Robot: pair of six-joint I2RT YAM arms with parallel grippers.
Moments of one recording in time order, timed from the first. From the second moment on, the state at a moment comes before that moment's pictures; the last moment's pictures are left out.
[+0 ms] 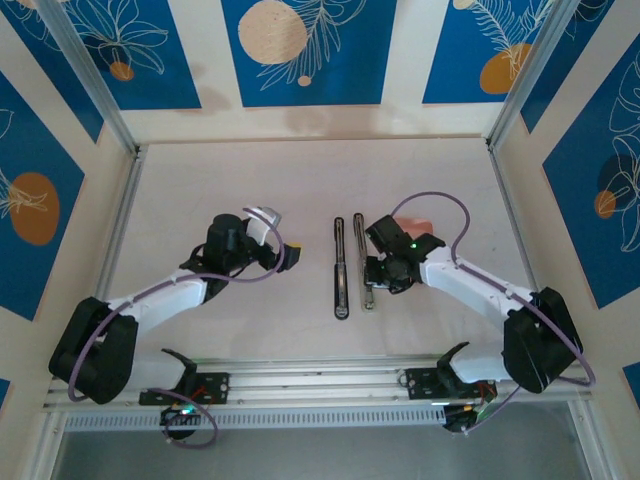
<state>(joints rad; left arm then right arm) -0.48 1.31 0.61 0.26 0.34 -0.03 0.59 1.31 0.88 -0.80 -0.03 0.66</state>
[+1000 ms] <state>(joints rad) -0.48 1.31 0.61 0.28 0.35 -0.07 0.36 1.32 0.97 -0.87 -0.13 0.55</state>
